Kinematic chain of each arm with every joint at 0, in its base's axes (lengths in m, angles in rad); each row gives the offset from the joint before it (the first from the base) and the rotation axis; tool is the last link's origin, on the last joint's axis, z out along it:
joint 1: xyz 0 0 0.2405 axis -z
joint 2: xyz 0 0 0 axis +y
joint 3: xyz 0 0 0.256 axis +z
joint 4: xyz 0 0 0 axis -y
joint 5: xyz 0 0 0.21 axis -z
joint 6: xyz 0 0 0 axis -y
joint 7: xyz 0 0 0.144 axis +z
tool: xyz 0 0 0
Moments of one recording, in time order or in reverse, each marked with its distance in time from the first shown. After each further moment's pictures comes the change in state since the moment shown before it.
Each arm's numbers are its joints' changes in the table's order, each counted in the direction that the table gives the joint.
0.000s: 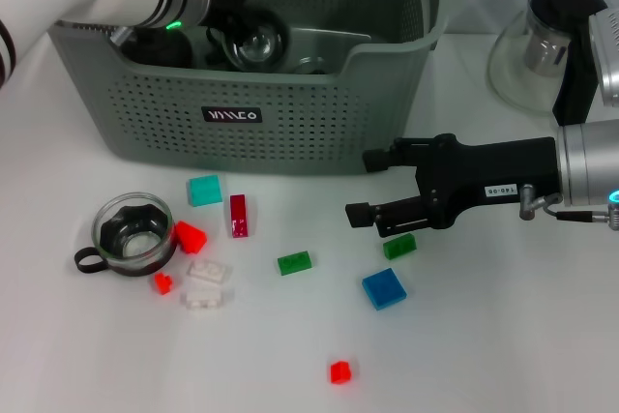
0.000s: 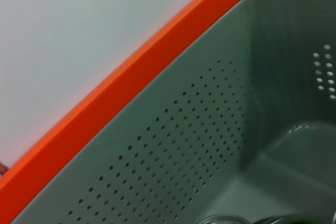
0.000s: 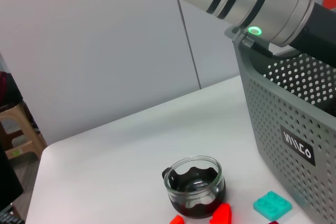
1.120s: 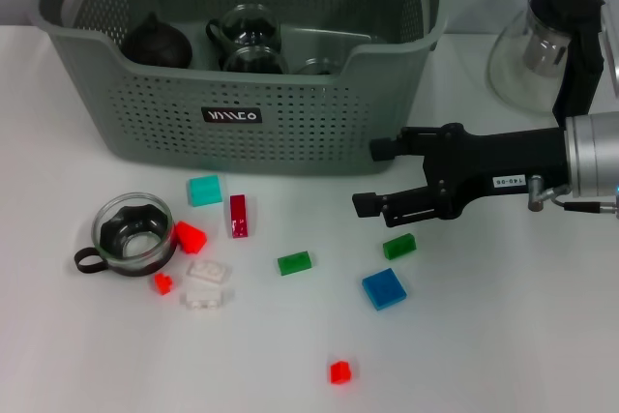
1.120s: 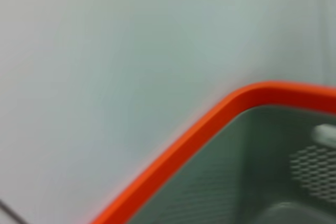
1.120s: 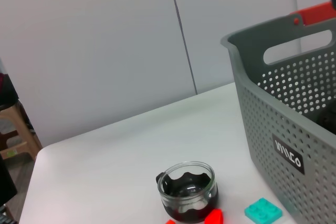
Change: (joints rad) left arm -0.067 -0.011 0.014 -0.496 0.029 -0.410 -0.128; right arm 0.000 -0.010 0.009 0.010 -0.008 0.007 -0.013
